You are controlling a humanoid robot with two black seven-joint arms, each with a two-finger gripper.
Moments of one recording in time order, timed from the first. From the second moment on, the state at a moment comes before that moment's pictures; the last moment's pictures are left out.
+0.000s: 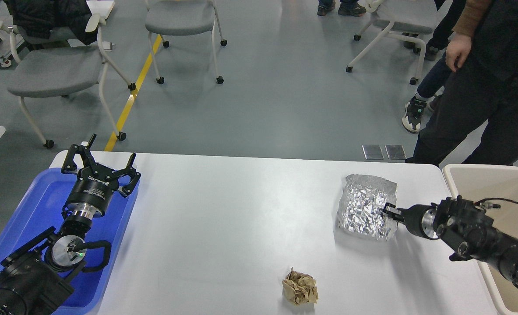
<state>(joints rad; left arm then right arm) -0.49 0.34 -0.89 -0.55 -0.07 -0.64 -0.50 0.82 -0.26 -0.04 0.25 -0.94 0.21 0.31</state>
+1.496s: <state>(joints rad) -0.49 0.34 -0.89 -0.55 -0.07 -0.64 -0.50 0.97 -0.72 -0.26 0.09 -0.78 0.33 0.43</state>
